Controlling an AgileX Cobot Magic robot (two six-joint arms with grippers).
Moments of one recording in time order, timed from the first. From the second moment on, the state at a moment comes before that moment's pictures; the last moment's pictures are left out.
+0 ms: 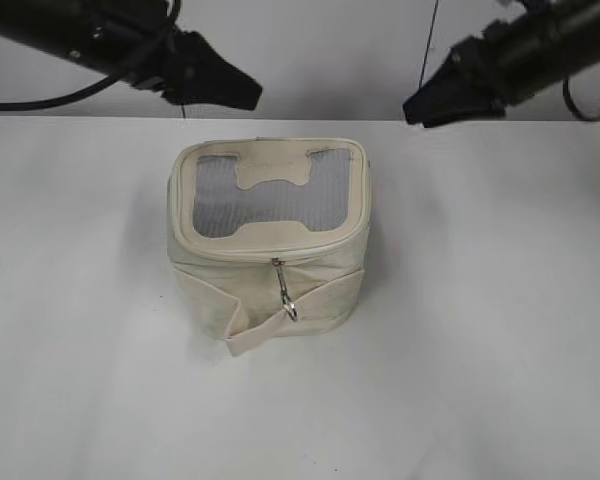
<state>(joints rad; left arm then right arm) -0.28 1.73 -1.26 -1.13 0.87 1.35 0.12 2.05 -1.68 0.89 1.07 -0.76</state>
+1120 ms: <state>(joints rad) -0.42 2.28 -2.00 -0.74 1.21 1.08 0.14 1.90 -0.87 1.81 0.65 -1.98</state>
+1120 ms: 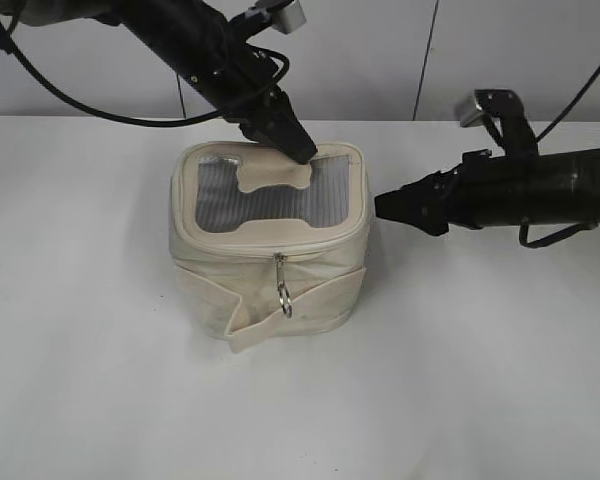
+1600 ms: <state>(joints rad) -0.42 2.28 -2.00 -0.74 1.21 1.08 0.20 2.00 -0.95 1.82 0.64 -2.05</state>
